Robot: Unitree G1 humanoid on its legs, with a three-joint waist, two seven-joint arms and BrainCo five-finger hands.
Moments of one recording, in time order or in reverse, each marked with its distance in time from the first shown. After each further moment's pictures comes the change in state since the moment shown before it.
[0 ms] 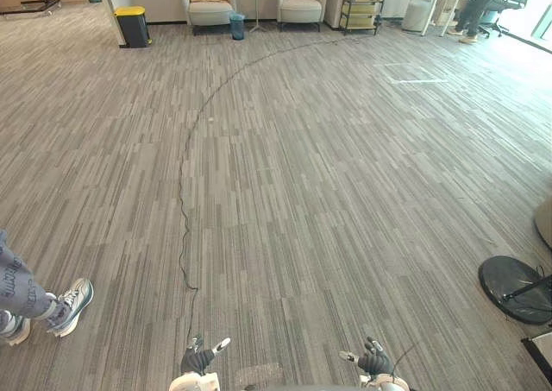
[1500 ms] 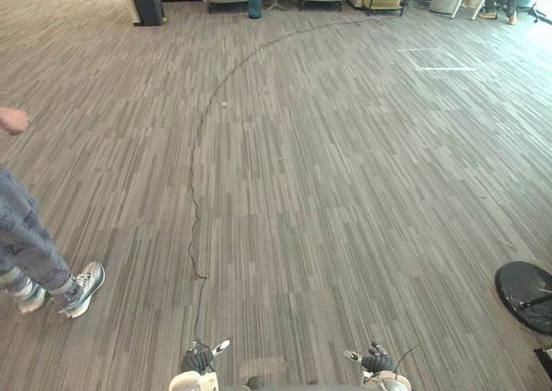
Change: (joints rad) left arm -0.080 0.038 -0.013 0.098 0.041 0.004 0.002; right arm -0.081 0.001 -0.055 0.127 0.031 0.017 -0.009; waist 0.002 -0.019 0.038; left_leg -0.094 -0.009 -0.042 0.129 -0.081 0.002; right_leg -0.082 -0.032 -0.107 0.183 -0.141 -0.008
